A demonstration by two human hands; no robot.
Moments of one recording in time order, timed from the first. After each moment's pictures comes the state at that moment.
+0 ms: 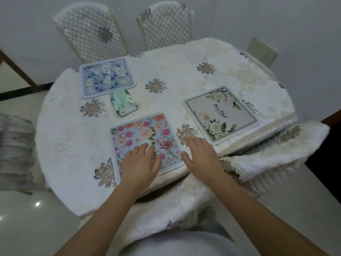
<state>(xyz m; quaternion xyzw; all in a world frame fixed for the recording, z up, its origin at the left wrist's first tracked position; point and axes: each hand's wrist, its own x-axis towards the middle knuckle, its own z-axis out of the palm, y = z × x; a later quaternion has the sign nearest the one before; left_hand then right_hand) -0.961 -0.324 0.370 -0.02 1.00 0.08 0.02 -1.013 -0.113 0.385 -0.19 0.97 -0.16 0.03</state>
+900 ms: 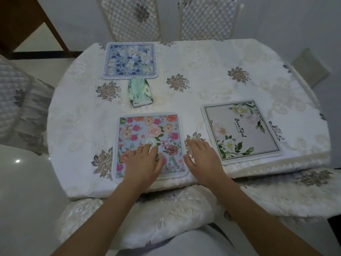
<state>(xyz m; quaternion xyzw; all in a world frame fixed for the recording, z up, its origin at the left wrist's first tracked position) -0.994 -0.302 0.347 -0.14 0.99 0.09 0.05 -1.092 -0.108 0.359 -0.31 0.94 -0.14 0.08</state>
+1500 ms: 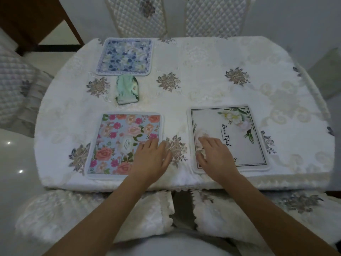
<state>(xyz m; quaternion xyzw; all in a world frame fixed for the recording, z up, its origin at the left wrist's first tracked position) -1.079 -0.195 0.342 -0.15 0.99 0.05 0.04 -1.206 0.007 0.336 -0.36 0.92 -0.12 0.07</state>
